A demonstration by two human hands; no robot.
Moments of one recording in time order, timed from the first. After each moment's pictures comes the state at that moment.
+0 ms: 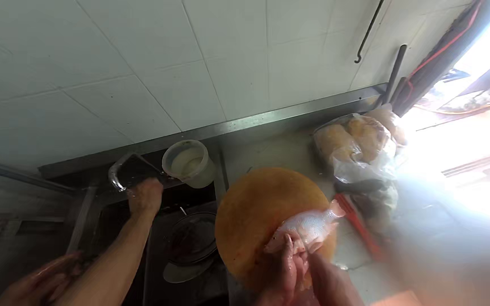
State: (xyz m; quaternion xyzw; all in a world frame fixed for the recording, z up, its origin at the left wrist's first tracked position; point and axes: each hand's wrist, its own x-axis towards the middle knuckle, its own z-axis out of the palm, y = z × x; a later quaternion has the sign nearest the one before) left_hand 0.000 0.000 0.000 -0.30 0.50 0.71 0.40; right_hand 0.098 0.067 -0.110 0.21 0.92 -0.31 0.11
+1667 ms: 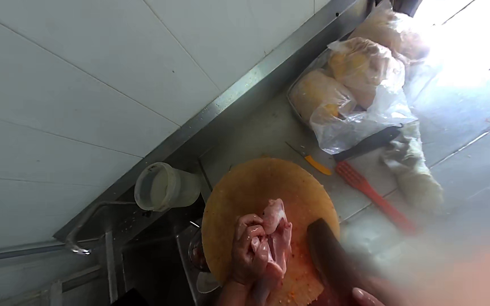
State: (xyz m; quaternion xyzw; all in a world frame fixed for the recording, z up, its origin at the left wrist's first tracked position) left_hand -0.085 -0.056 -0.201 0.37 0.78 0.51 0.03; right_hand 0.198 0.167 -0.209 0.30 0.60 -0.71 0.22
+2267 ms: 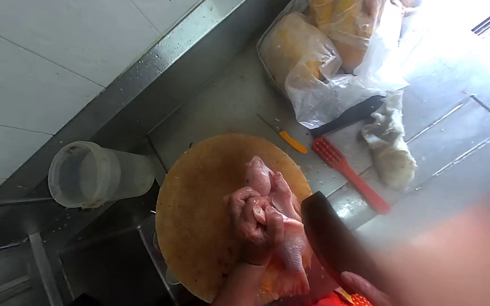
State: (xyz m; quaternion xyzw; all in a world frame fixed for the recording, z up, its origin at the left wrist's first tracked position) left_hand -0.049 0.045 -0.217 0.29 0.83 0.47 -0.12; right_hand 0.197 0.196 -0.169 0.32 0.79 -0.48 0.20
